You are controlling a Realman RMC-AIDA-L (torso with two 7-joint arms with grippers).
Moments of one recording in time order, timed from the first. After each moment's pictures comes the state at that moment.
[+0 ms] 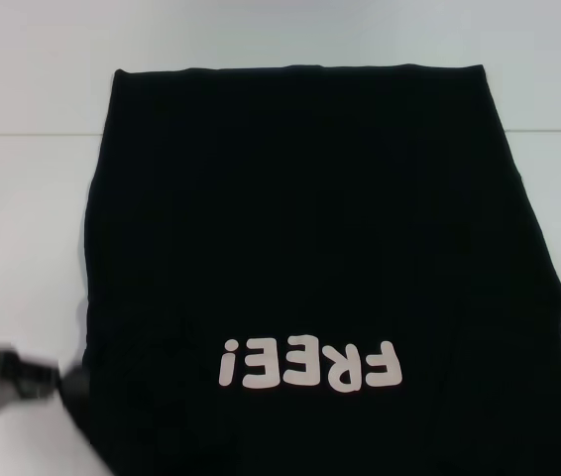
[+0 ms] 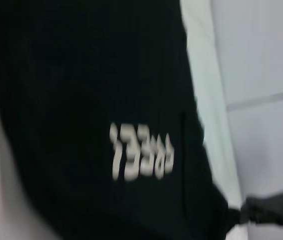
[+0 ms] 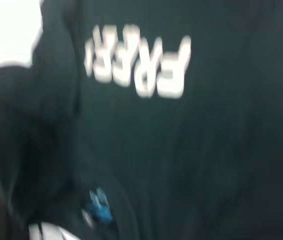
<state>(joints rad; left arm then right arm) -0.51 -1.89 0.32 0.56 2.45 1.91 -2.25 0.60 1.92 -0.47 -0.68 -2.68 -1.89 2.18</state>
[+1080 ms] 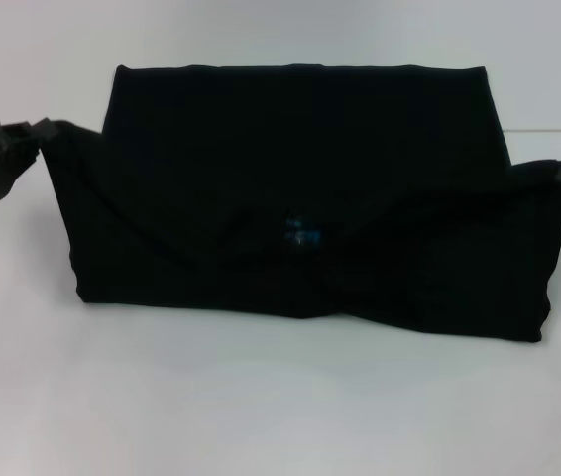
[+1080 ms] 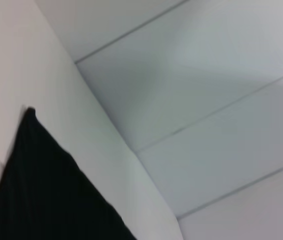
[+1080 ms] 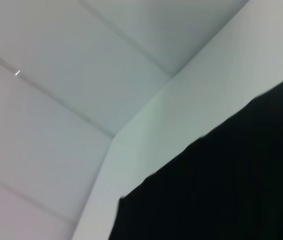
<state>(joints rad) -0.58 -2.00 0.17 0.43 1.92 1.29 -2.08 0.56 1.98 -0.27 -0.48 -2.00 -1.30 2.01</state>
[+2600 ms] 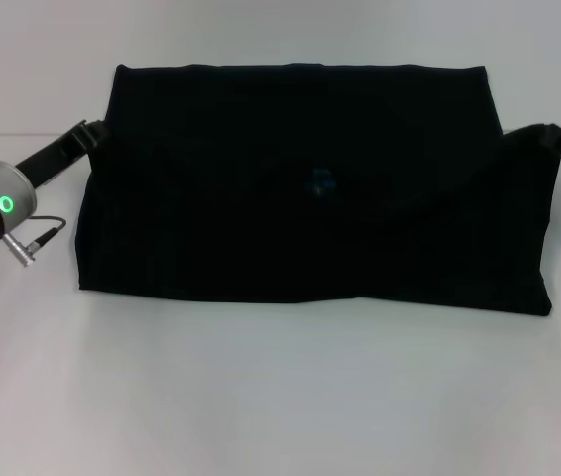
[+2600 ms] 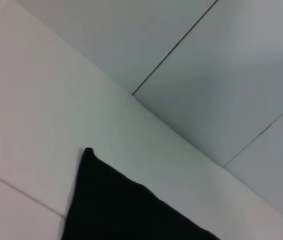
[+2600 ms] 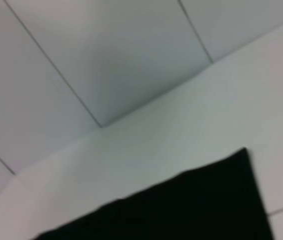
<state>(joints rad) -0.74 -2.11 0.29 0.38 1.79 0.74 -1.73 0.69 2.05 -0.40 -0.40 -1.79 -0.79 1.66</state>
